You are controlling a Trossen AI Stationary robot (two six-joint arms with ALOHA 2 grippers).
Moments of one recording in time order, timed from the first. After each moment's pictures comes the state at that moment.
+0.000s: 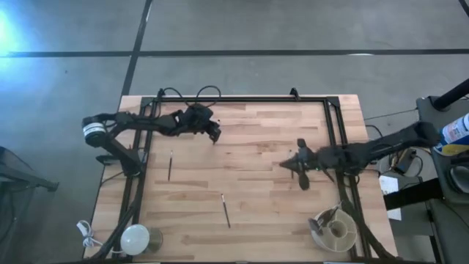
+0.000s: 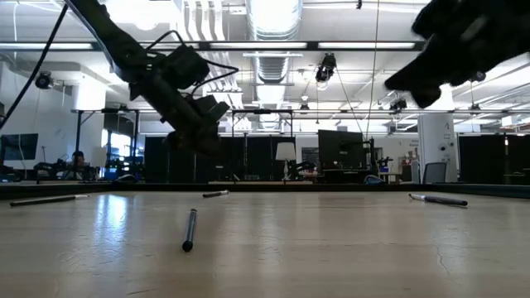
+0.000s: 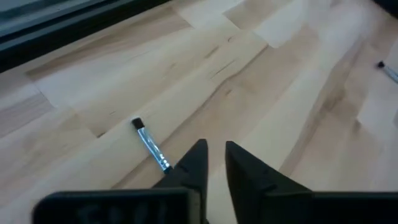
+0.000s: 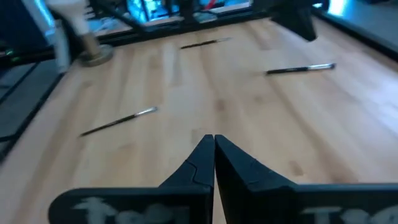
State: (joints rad) left arm 0.48 1.50 0.72 0.14 -0.03 -0.36; right arm 0.22 0.81 0.32 0.12 0.23 0.29
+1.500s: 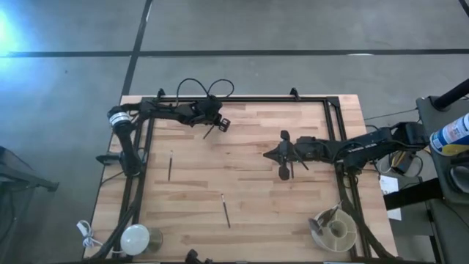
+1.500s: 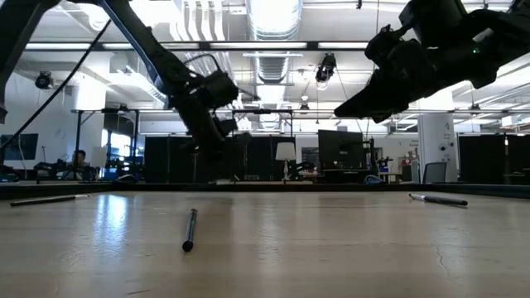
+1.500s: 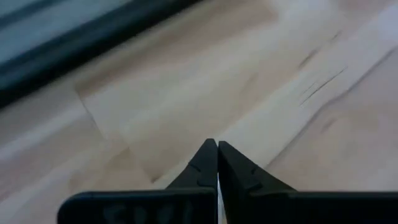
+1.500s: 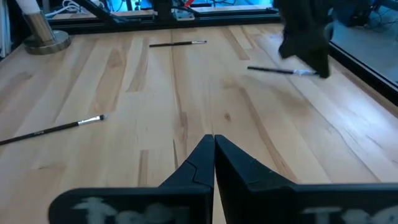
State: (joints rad) left arm 0.54 1.79 1.01 -0.06 -0.17 -0.34; right arm -0.03 1.24 0.37 0.51 0.07 0.07
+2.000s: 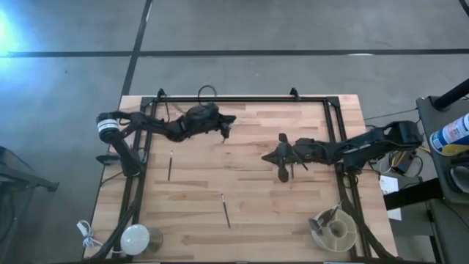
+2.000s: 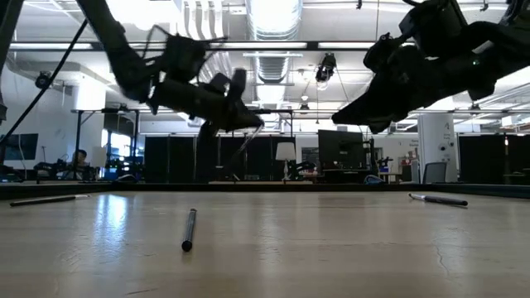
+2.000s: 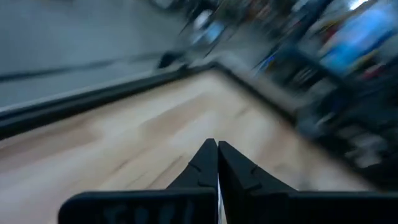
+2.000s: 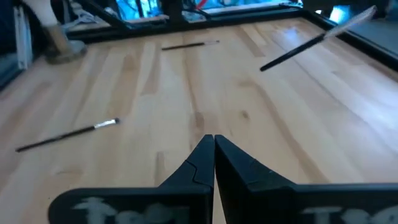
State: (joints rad) left arm 0.42 1.65 0.70 0.79 -0.01 -0.47; right arm -0.03 1.32 0.33 0.65 0.03 0.13
